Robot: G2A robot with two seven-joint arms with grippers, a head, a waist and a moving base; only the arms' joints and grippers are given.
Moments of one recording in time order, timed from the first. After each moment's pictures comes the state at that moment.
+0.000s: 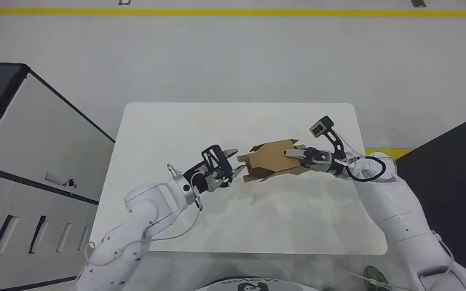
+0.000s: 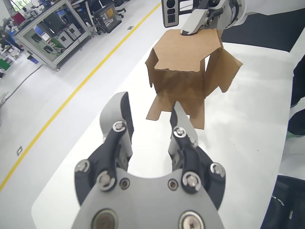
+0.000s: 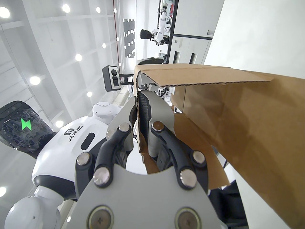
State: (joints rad) left arm 1.56 -1.11 -1.19 -2.08 1.46 -0.51 -0.27; right arm -1.19 -1.01 1.19 -1.25 0.78 -0.33 1.35
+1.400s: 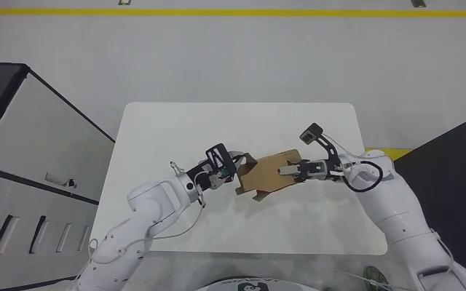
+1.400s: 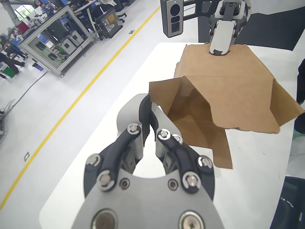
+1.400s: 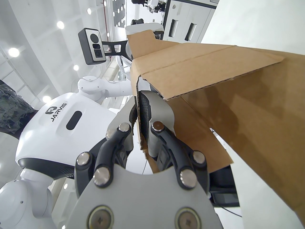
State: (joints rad) left arm 1.52 -1.11 -1.16 -2.07 1.52 -0.49 -0.26; right arm -1.18 -1.01 1.17 -1.32 0.69 -0.34 1.48
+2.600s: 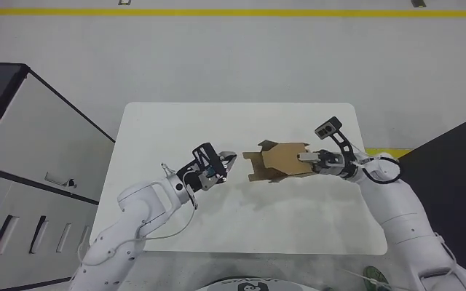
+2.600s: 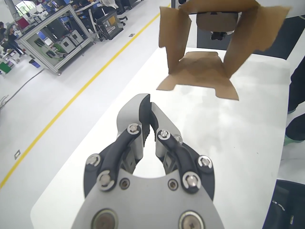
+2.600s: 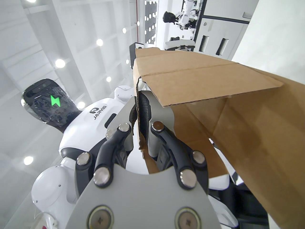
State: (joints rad) left arm 1.58 -1.09 -1.24 -2.08 1.43 -0.53 -0.21; right arm -1.21 -1.02 1.22 -1.25 0.98 -0.28 1.54
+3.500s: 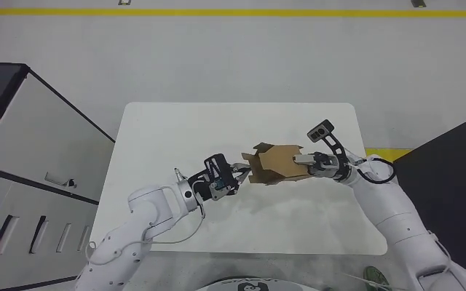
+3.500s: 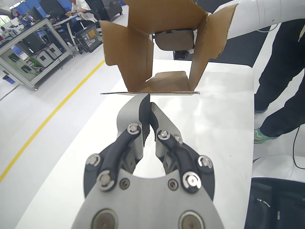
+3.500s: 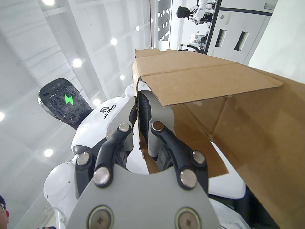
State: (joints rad) left arm 1.56 -1.09 -1.17 -2.07 1.42 -0.59 -0.15; right arm -1.19 -1.01 1.13 -1.23 1.05 -0.28 1.54
